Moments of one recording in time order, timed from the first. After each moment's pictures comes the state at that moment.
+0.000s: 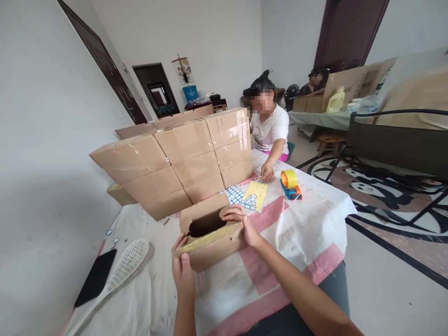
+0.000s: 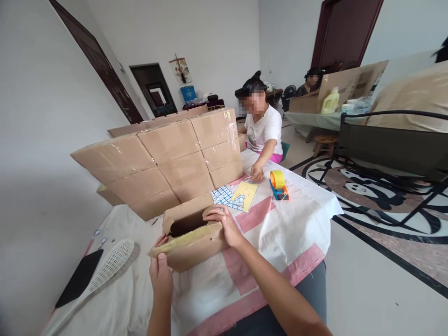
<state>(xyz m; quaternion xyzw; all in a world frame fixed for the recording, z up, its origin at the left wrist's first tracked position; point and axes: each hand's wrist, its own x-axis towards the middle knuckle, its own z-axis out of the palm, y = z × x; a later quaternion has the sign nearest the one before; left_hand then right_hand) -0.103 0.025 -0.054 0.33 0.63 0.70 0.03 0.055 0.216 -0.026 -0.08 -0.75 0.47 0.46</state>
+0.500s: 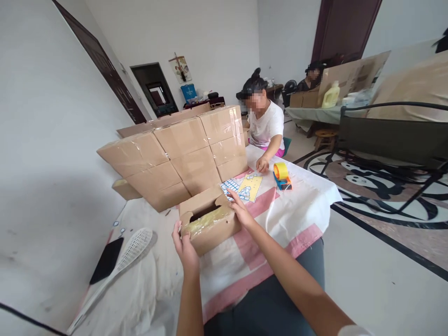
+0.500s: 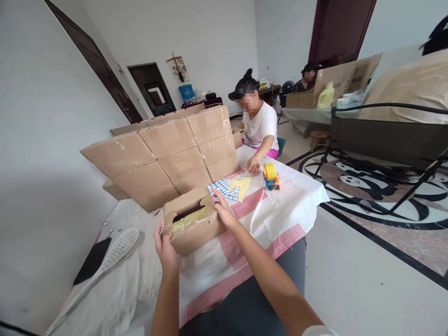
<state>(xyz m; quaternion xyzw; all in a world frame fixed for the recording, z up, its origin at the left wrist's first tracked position) -0.074 0.036 -0.034 0.22 0.67 0.71 0.05 0.055 0.218 -0.029 -0.16 -0.62 0.62 0.44</state>
